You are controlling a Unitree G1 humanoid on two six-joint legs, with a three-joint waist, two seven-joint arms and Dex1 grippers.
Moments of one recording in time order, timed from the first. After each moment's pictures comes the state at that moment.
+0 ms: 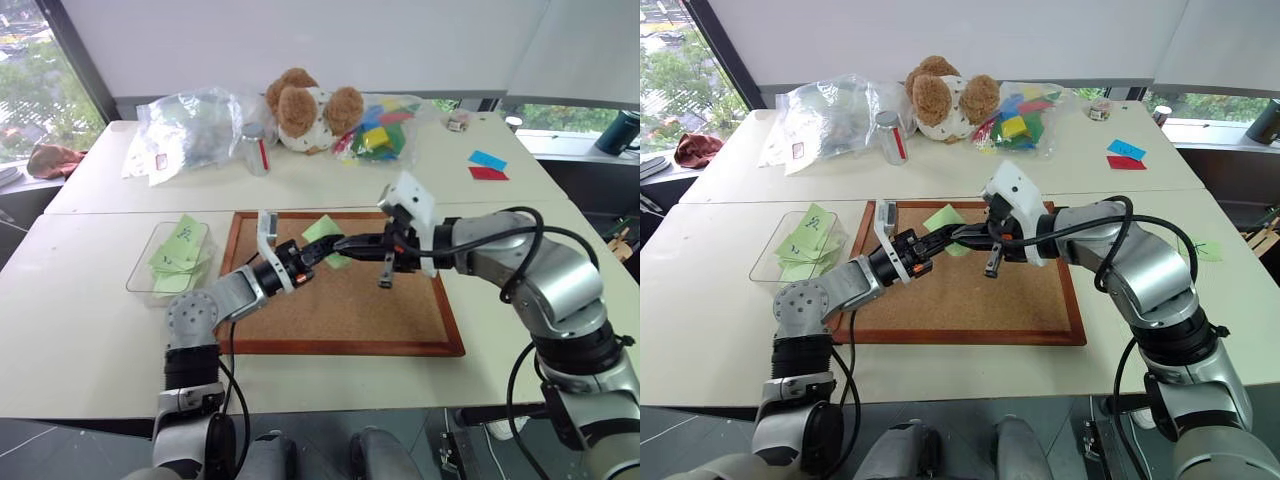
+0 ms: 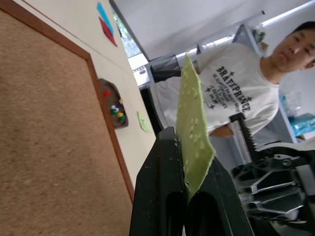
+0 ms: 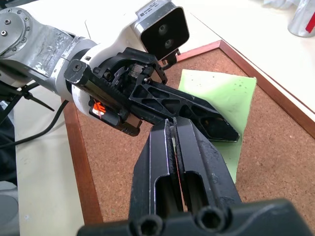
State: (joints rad) left arm -0.53 0.05 0.29 0.08 -1.22 1.13 -0.22; right arm -0.73 -0.67 0.16 -0.44 0.45 0.96 0.84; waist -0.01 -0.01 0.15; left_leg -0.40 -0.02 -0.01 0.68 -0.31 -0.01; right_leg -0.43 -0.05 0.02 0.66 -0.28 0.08
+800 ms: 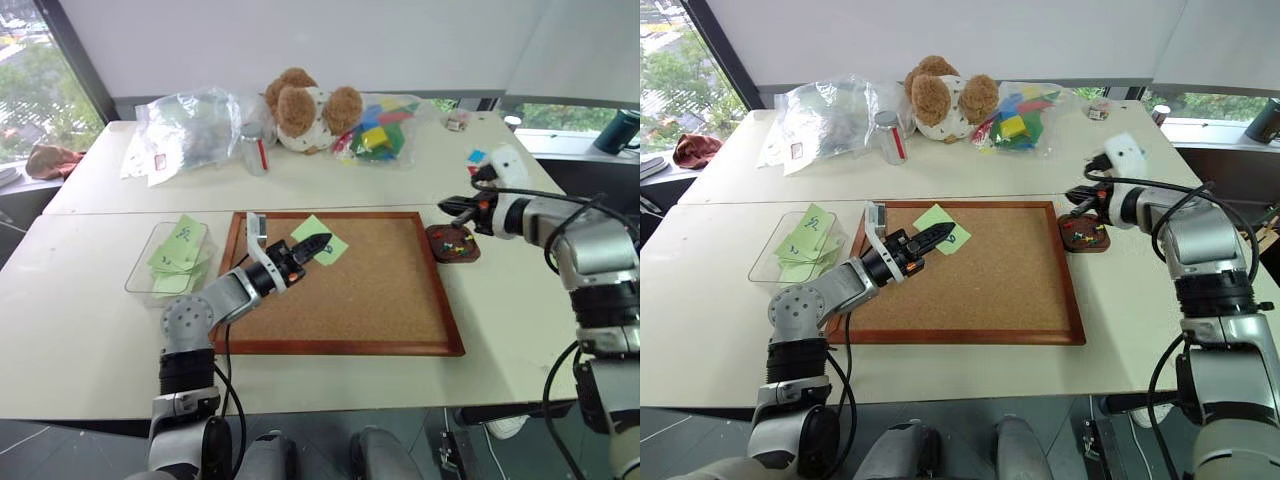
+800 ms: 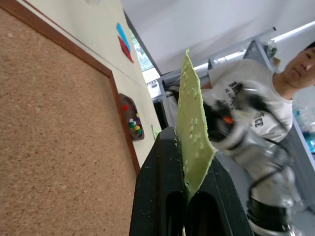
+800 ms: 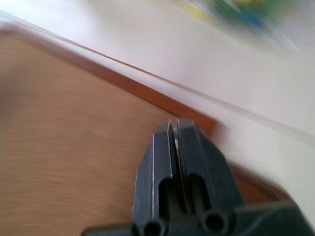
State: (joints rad) left arm -0.52 0.05 0.31 0.06 -1.21 1.08 -0.20; right arm -0.82 -0.79 0.05 0.41 0.23 0.67 0.73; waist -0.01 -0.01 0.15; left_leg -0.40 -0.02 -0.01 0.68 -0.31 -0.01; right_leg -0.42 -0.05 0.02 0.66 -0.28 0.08
